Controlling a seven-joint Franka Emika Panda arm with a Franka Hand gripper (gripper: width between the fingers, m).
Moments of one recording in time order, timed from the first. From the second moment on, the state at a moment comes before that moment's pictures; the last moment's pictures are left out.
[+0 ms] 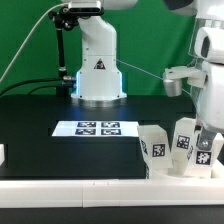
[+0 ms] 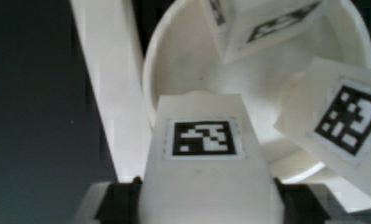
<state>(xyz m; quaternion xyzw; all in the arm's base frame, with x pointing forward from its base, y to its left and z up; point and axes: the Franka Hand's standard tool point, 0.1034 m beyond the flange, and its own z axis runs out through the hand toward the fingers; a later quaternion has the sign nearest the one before) 0.647 0.110 0.077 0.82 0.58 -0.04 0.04</state>
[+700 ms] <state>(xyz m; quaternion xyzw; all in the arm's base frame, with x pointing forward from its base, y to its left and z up) 0.647 0.101 0.077 0.98 0.22 -0.02 0.00</state>
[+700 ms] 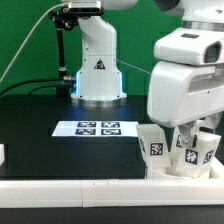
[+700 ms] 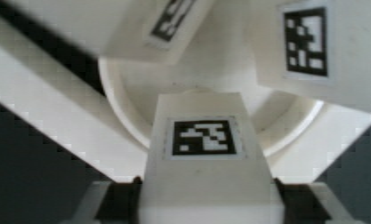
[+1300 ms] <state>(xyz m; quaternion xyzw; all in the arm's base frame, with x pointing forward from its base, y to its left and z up) 0.647 0.093 0.078 1.00 -0.03 -0.02 0.01</state>
